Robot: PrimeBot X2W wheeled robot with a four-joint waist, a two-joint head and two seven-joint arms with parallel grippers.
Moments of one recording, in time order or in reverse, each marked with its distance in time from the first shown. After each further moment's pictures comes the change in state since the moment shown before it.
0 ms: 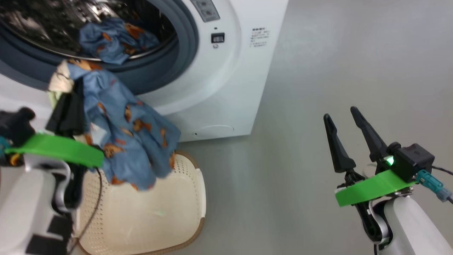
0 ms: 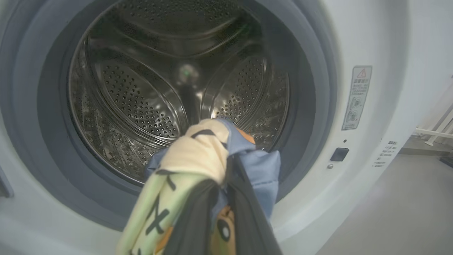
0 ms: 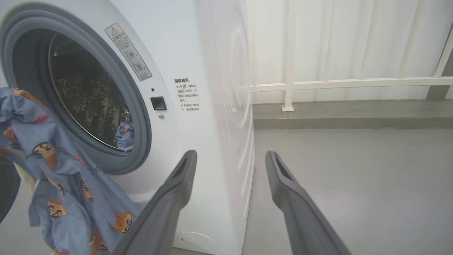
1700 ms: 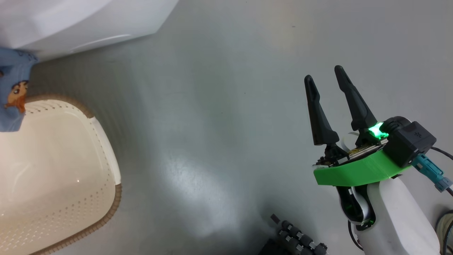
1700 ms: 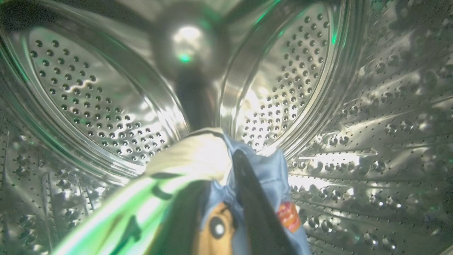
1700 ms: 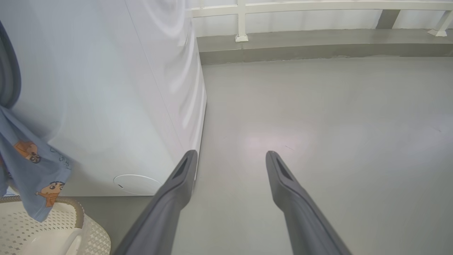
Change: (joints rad) left arm -0.894 0.176 0.087 0.444 0.244 -0.036 -0.063; right arm -0.099 0.117 0.010 -0.149 -0.035 0.000 0.000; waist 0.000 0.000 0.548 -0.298
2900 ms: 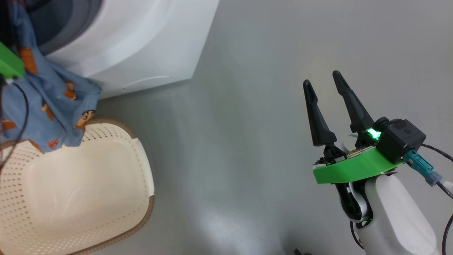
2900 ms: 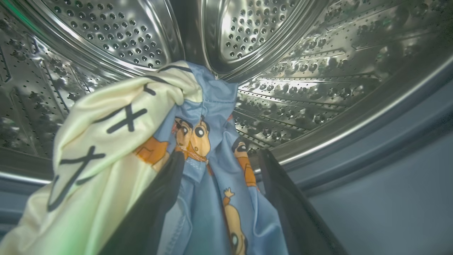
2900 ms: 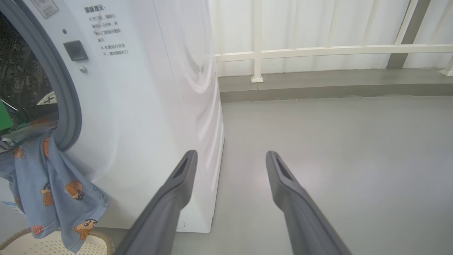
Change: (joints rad) left arm 0.242 -0.086 -0.225 0.261 -0.264 -0.044 0.099; right arm -0.017 -0.003 -0.004 0.080 -0.025 0.000 0.000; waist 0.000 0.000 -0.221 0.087
